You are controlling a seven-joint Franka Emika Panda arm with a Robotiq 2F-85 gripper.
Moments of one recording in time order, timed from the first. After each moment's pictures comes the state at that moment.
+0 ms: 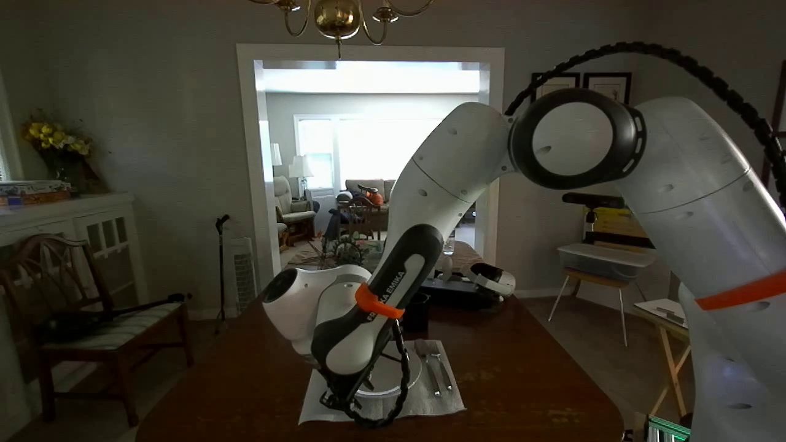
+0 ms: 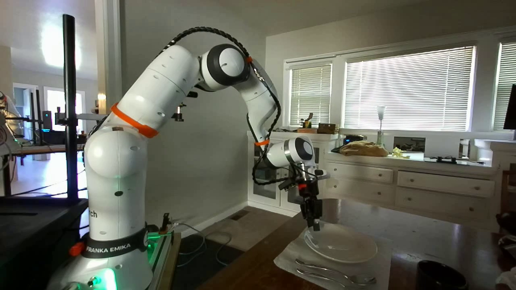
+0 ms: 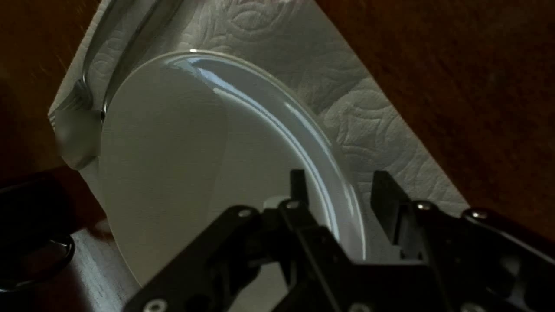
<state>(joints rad) 0.36 0.57 -0.03 -1.88 -0.56 2.18 0.71</state>
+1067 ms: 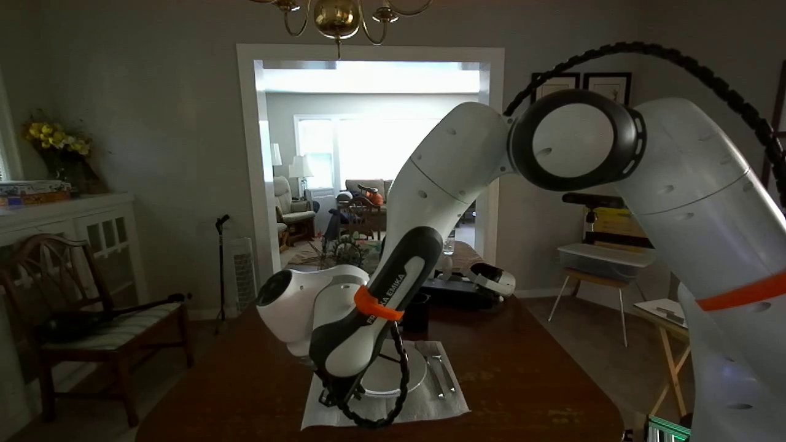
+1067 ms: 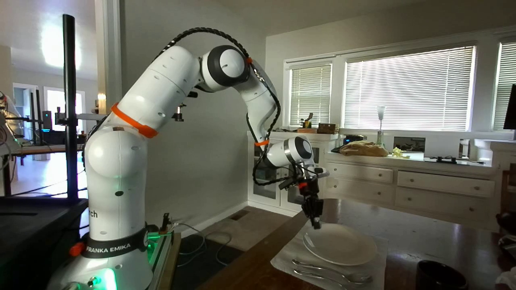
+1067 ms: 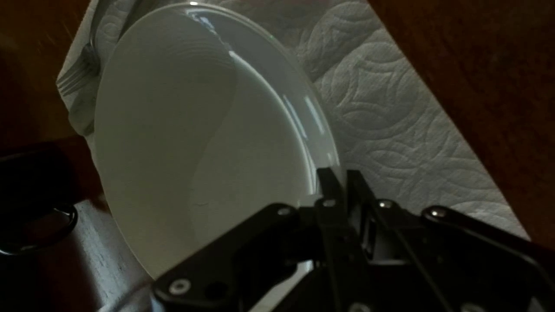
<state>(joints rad) 0.38 0.58 -0.03 -1.86 -0.61 2.18 0.70</state>
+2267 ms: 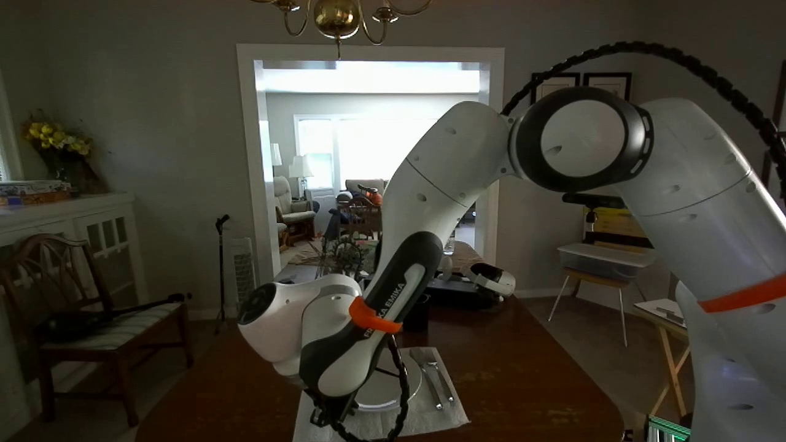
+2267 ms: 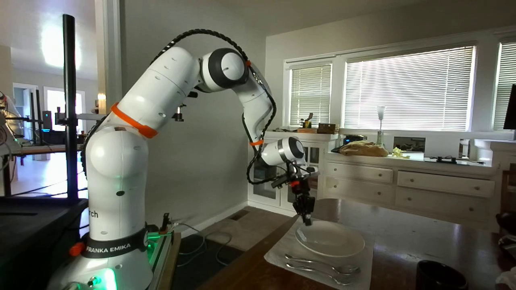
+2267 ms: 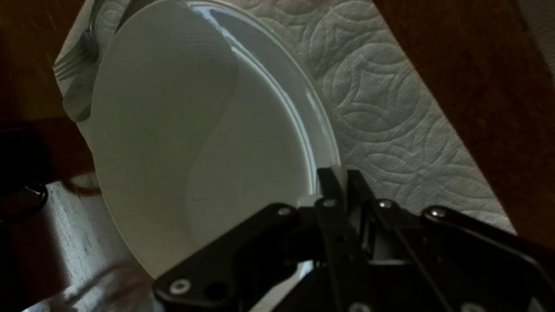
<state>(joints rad) 0.41 0.58 0.01 -1.86 -0.62 2.15 0.68</state>
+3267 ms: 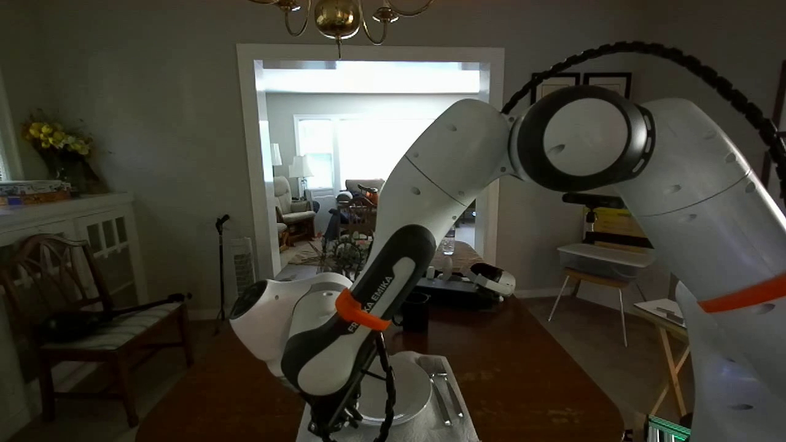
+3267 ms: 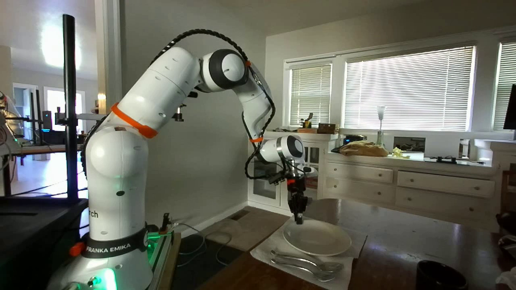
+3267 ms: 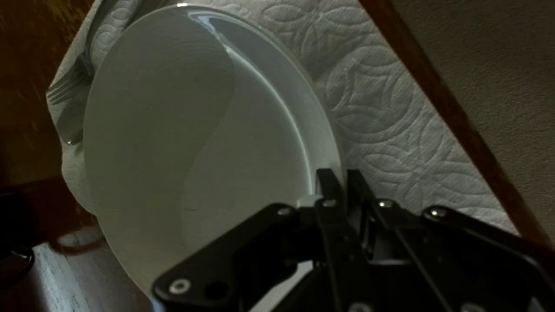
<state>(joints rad) 0.41 0.59 0.04 -1.84 -0.49 2.06 0.71</state>
